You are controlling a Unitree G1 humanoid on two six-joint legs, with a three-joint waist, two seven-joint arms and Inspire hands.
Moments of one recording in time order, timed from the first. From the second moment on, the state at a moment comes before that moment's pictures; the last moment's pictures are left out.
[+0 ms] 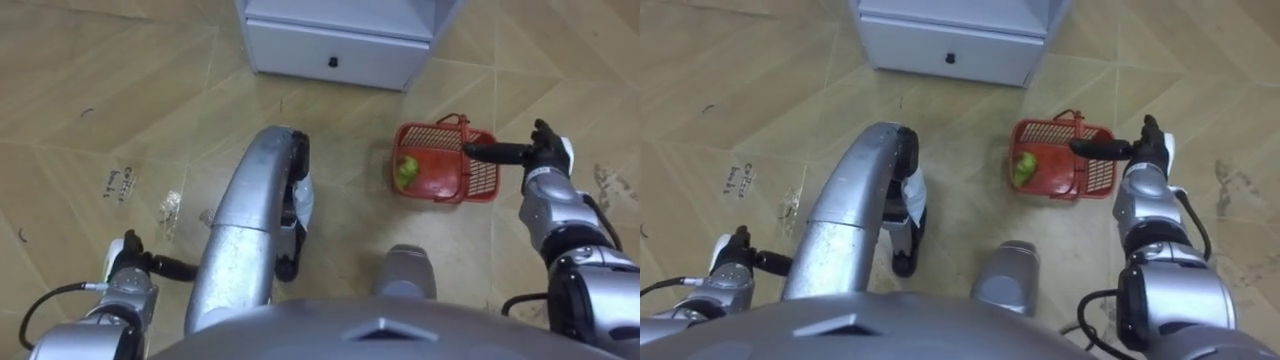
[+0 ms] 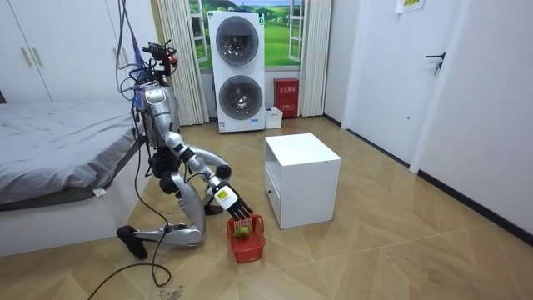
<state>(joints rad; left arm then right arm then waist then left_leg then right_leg) -0.05 0.29 -0.08 1.33 0.07 -0.05 0.25 -0.26 -0.31 -0.10 1.07 0.21 0.00 -0.21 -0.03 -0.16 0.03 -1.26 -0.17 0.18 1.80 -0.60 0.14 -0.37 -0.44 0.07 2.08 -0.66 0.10</state>
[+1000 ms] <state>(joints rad) 0.02 0.31 -0.26 1.31 0.07 -0.07 0.15 -0.38 -0.46 0.10 1.05 0.27 0.00 -0.15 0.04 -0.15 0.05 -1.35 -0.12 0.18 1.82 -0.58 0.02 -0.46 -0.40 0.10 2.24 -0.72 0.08</state>
